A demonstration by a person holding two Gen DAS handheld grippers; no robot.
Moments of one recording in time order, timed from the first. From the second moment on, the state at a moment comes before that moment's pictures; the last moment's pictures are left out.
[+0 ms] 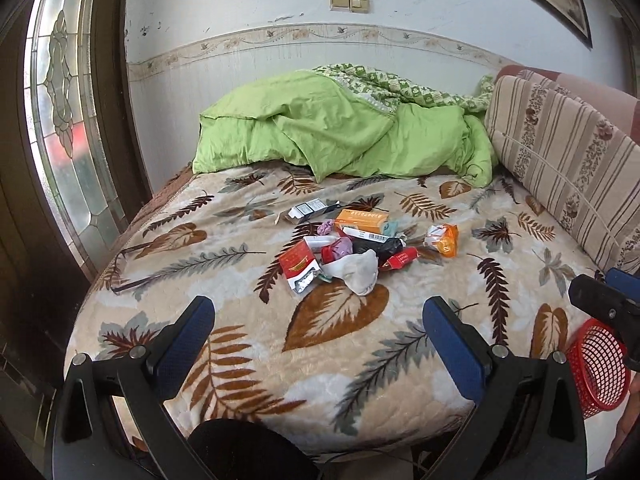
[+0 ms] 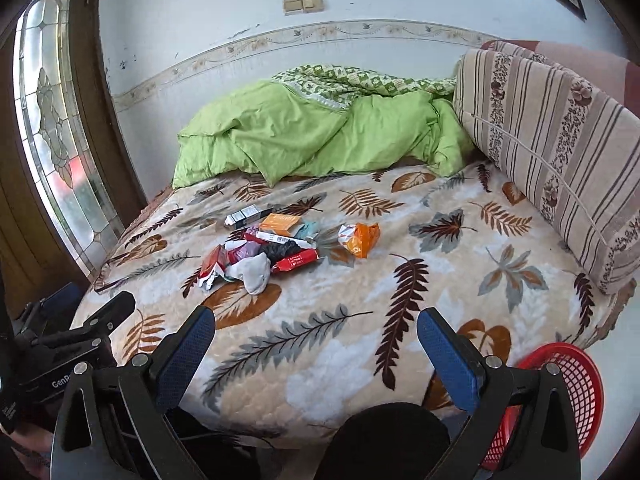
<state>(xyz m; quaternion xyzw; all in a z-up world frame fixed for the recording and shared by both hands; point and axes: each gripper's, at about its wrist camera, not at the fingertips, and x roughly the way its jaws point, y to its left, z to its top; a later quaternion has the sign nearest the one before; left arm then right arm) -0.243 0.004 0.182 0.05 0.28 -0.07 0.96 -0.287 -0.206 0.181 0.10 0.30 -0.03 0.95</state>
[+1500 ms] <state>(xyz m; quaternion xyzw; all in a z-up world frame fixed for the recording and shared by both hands) -0.242 0.009 0.176 0.04 0.30 -0.08 0.95 -0.293 -0.199 0.186 0.11 0.31 -0.03 0.95</state>
